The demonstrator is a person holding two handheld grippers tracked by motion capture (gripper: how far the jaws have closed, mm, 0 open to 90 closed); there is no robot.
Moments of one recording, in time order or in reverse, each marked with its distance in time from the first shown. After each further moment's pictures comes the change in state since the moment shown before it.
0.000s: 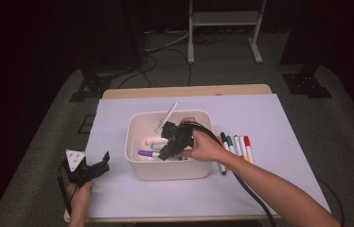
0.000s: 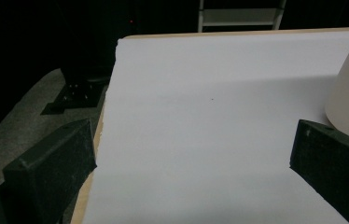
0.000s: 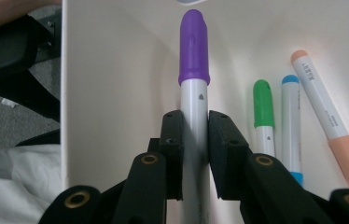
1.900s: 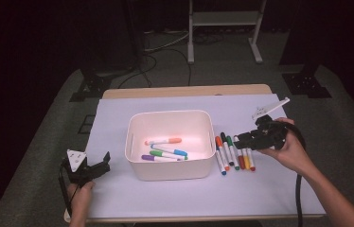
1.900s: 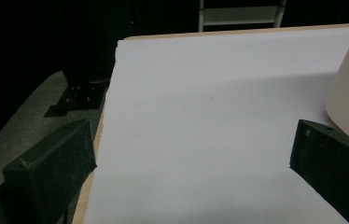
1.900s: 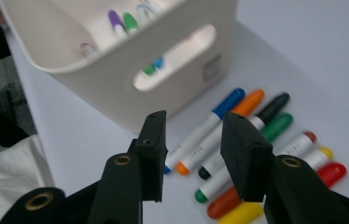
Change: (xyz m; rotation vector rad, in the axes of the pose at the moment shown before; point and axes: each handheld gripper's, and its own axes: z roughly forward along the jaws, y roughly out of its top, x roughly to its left) left arm -0.002 0.000 0.000 0.000 0.006 0.023; right arm -0.024 -0.193 -0.143 -0.249 -0.246 0.332
